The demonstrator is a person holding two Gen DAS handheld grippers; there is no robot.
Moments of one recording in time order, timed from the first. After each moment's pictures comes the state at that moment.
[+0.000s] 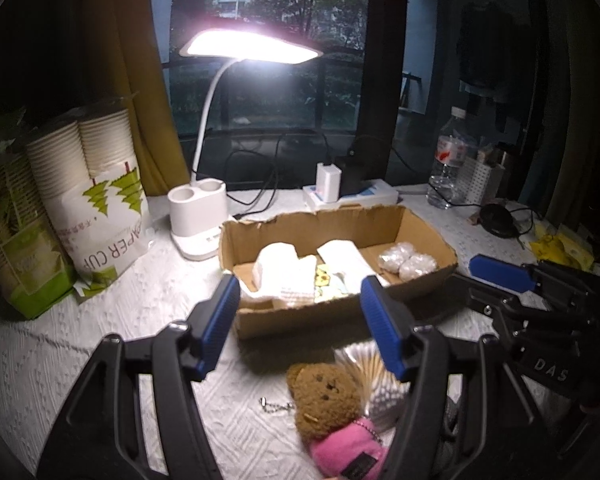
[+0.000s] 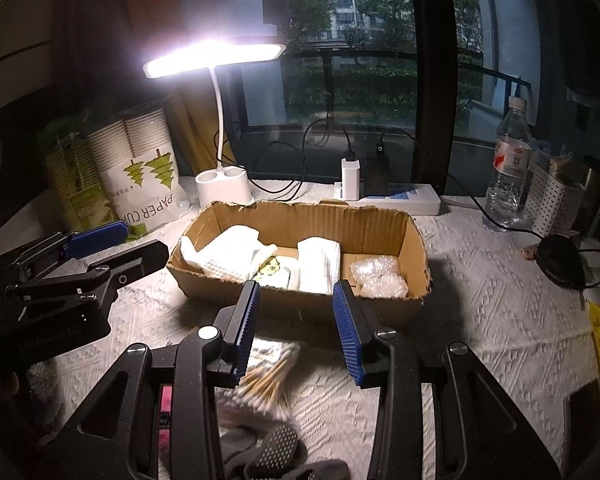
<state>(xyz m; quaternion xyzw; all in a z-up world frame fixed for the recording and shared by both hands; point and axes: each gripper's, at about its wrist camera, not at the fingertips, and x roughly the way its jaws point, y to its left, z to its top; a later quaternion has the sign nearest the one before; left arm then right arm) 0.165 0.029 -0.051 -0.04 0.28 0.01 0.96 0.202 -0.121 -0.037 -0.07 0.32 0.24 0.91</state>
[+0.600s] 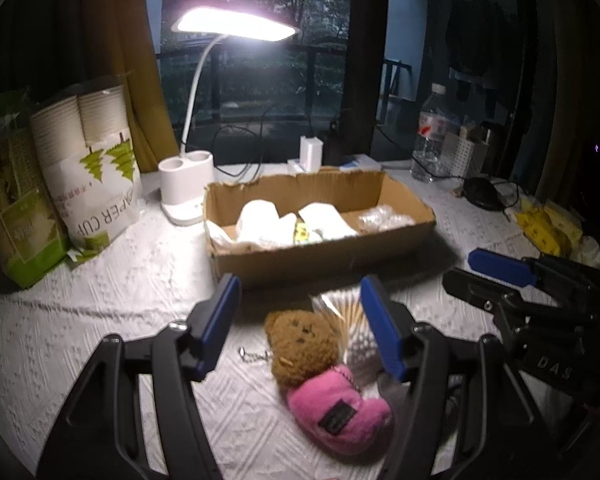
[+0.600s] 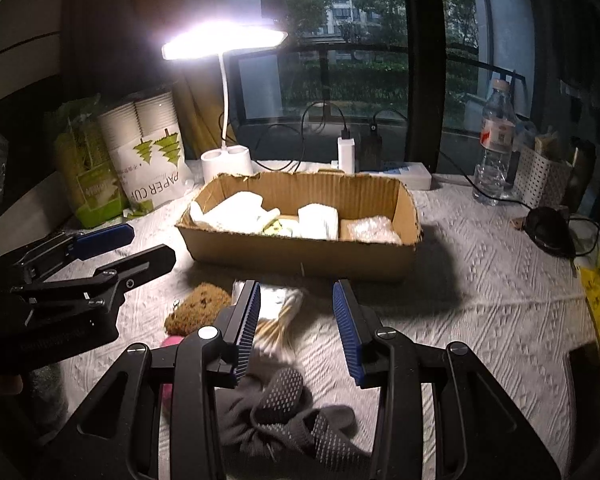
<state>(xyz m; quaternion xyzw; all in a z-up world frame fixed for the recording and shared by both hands) 0.132 0.010 -0.074 -0.04 0.30 -0.01 0.95 0.158 -0.138 -0.052 -0.07 0.34 0.24 0.91</state>
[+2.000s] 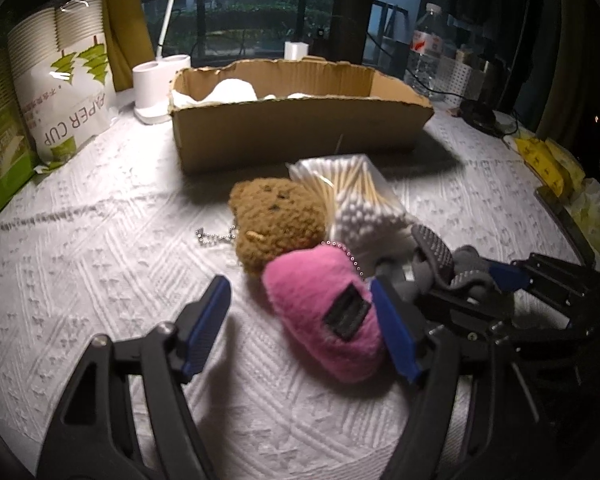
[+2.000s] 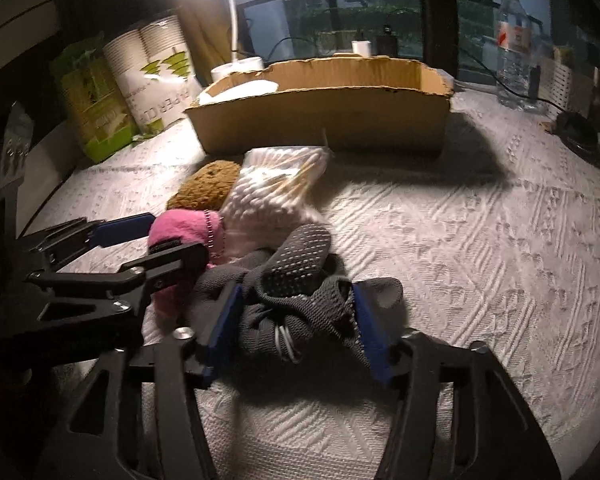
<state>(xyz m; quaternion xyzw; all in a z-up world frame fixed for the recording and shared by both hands) 0.121 -0.007 -0.149 -0.04 0.41 -0.03 0.91 0.128 -0.141 -0.127 -0.06 0.43 0.27 0.86</state>
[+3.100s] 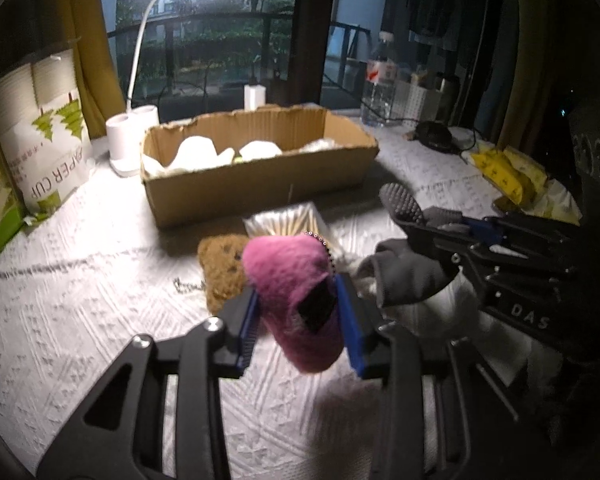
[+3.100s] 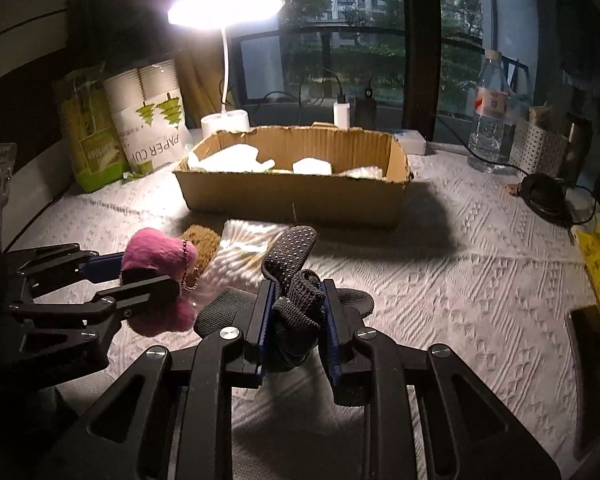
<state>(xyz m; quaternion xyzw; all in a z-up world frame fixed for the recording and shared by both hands) 0.113 -0.019 -0.106 -0.03 0.35 -0.09 0.93 0.139 -0.159 -0.077 -0.08 0.36 0.24 0.90</state>
